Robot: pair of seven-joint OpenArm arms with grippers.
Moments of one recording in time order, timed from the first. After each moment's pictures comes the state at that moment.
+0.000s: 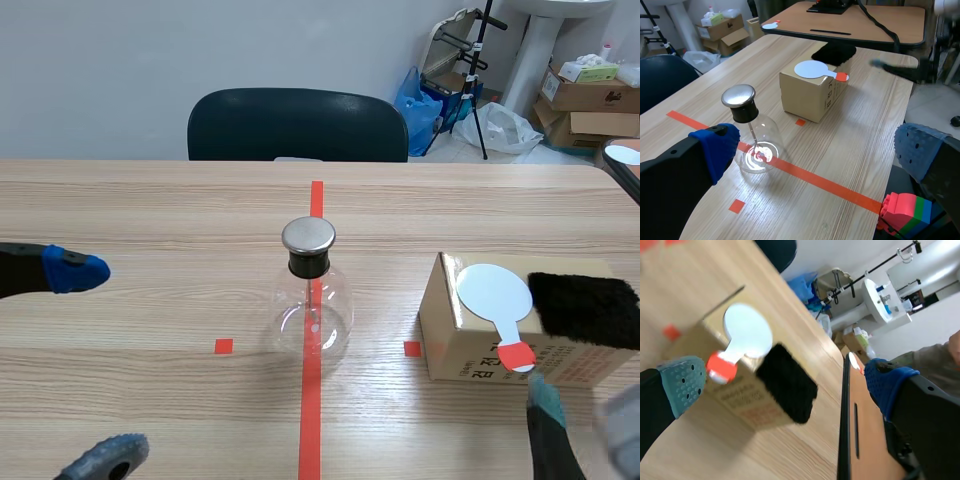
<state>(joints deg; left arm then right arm) 53.6 -38.4 -13.1 118.8 -4.6 -45.1 -30.7 -64.4 18.4 1.3 120.2 -32.7 -21.3 17.9</state>
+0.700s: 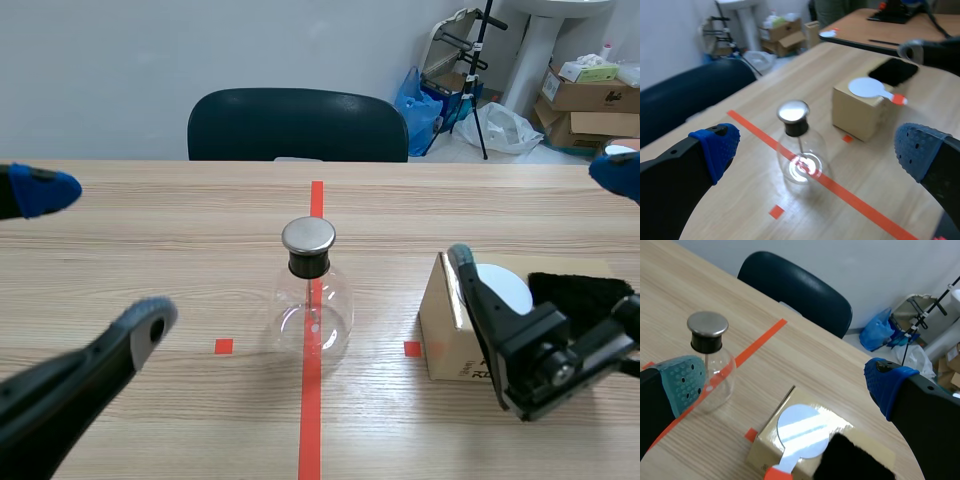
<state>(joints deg) 53.5 -26.6 -15.2 129.8 -10.3 -34.7 -16.7 -51.8 23.0 6.6 128.6 -2.7 9.3 14.0</state>
